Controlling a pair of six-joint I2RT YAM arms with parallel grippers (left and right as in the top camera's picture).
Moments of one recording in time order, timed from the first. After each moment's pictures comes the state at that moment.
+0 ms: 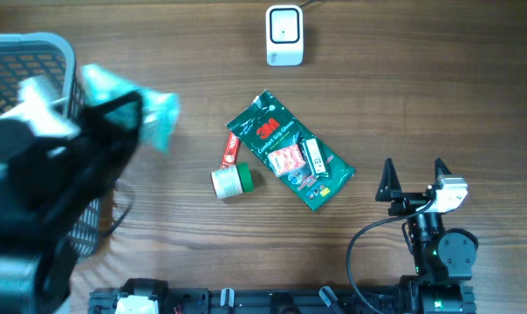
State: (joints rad) left arm -0.07 0.97 1.55 -1.01 0.23 -1.02; right arm -0.02 0.03 0.01 0.00 -0.05 0.13
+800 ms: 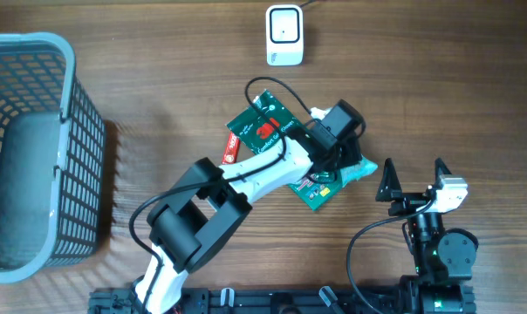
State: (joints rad) left arm -0.87 2.09 1.42 -0.29 0.21 -1.06; right arm -0.02 0.03 0.01 0.00 -0.05 0.13
